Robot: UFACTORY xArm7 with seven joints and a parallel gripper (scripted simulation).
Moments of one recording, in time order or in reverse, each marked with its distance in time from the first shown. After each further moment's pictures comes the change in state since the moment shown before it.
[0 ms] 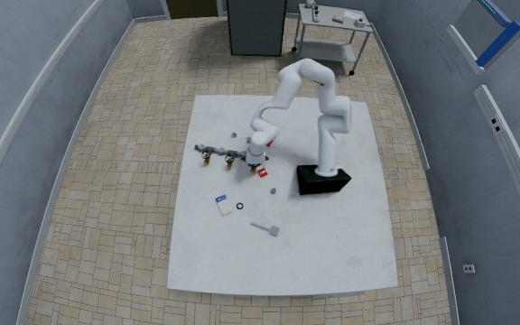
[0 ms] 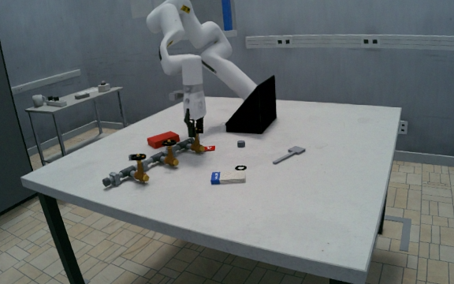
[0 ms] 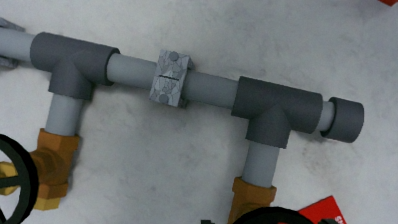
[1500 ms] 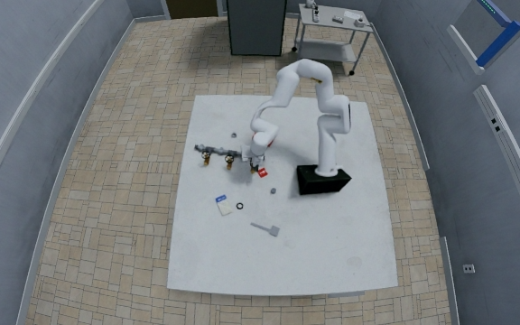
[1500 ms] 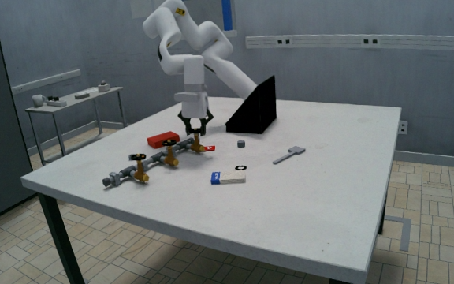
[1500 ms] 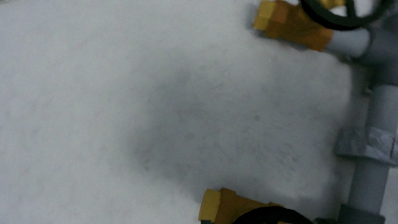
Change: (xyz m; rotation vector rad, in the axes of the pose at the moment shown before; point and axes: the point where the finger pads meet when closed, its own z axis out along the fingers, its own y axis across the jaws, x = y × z) arm 0.000 0.000 0.000 0.018 0.041 -1.641
